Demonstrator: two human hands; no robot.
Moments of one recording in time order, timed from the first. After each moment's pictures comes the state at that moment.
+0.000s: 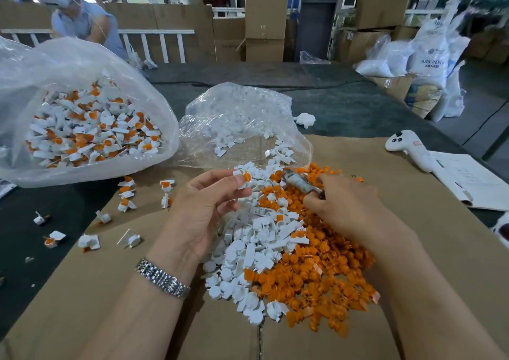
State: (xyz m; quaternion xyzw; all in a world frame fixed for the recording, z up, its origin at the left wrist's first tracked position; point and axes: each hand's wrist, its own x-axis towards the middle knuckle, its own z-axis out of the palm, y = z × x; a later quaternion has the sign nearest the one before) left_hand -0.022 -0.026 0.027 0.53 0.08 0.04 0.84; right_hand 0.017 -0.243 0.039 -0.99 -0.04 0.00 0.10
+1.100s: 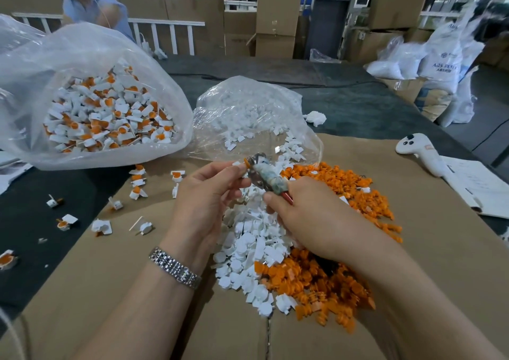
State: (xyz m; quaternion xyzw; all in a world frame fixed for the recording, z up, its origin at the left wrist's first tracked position) left_hand -0.024 -0.023 0.025 0.52 0.09 0.10 0.84; right_hand -0.029 -0.184 0.069 -0.94 -0.15 0.10 0.30
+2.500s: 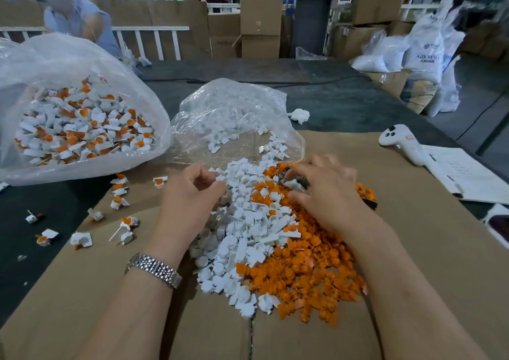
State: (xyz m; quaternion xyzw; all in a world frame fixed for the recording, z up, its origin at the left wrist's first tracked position) left_hand -0.015 -0.016 0.015 0.85 0.12 0.18 0.49; right_hand 0.025 -0.241 0.023 -0.97 -0.15 -0.10 0.14
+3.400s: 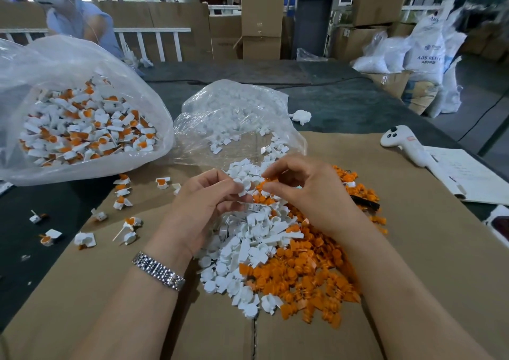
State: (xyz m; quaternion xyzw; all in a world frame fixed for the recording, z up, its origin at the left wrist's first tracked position) left_hand -0.018 -0.024 0.023 0.63 0.05 -0.01 0.78; right_hand 0.007 -0.221 0.037 -0.83 -0.23 -0.07 0.50
